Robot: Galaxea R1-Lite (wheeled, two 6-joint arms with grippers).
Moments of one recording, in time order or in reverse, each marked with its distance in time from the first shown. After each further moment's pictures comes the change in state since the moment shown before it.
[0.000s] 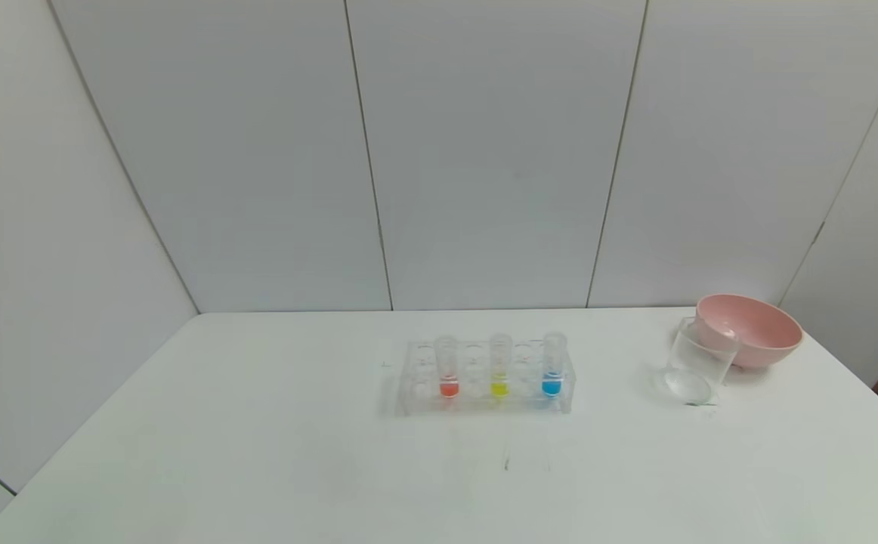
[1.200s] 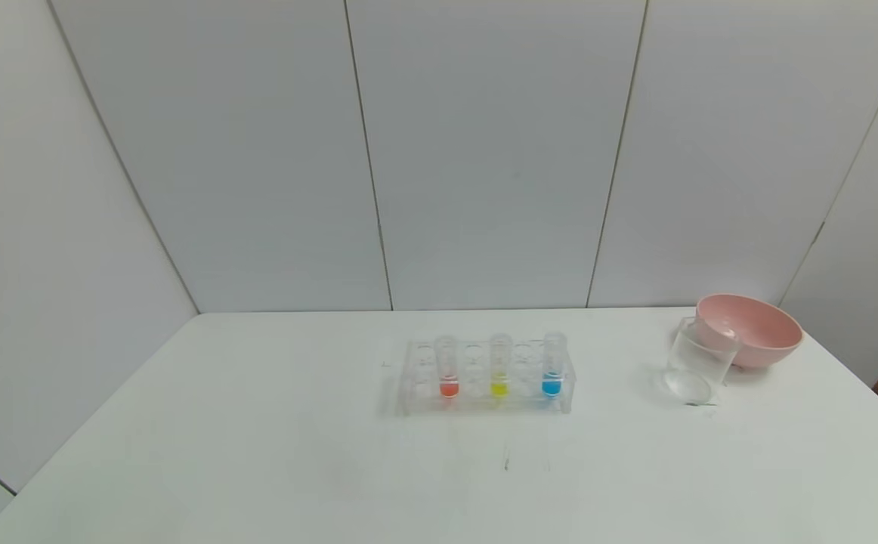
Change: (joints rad) left arm 0.000 0.000 0.000 0.000 0.000 0.000; right arm 0.000 0.000 0.000 -0.002 0.000 0.011
